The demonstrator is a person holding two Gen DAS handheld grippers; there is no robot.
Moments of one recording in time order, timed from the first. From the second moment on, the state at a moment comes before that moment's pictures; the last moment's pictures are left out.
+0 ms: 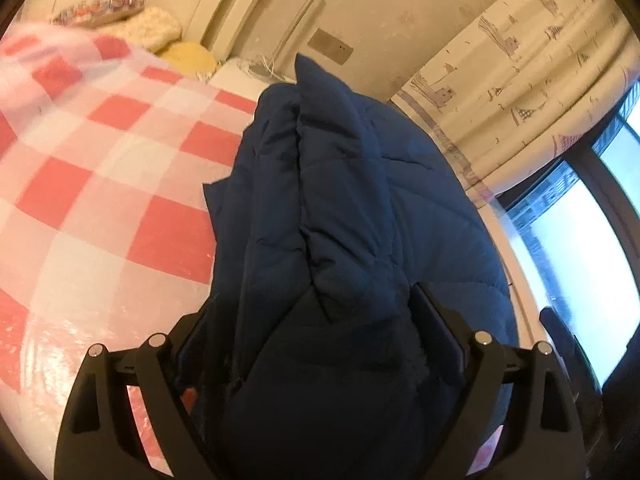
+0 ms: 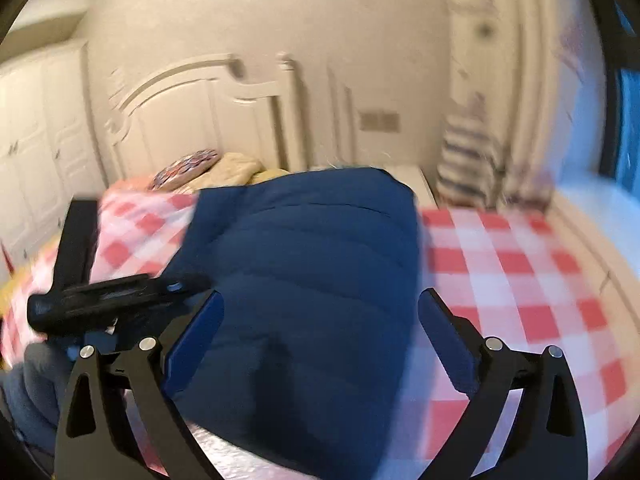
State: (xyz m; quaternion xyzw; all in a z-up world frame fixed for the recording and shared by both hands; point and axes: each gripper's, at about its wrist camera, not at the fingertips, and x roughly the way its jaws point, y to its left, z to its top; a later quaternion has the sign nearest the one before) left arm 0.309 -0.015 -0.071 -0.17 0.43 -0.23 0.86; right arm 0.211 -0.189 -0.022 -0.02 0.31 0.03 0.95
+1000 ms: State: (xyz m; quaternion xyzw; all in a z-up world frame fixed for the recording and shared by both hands) left arm 0.178 -0.012 0.053 -0.01 0.26 -0.11 0.96; right arm 0.108 -0.221 0.030 0.06 0.24 -0.02 0.97
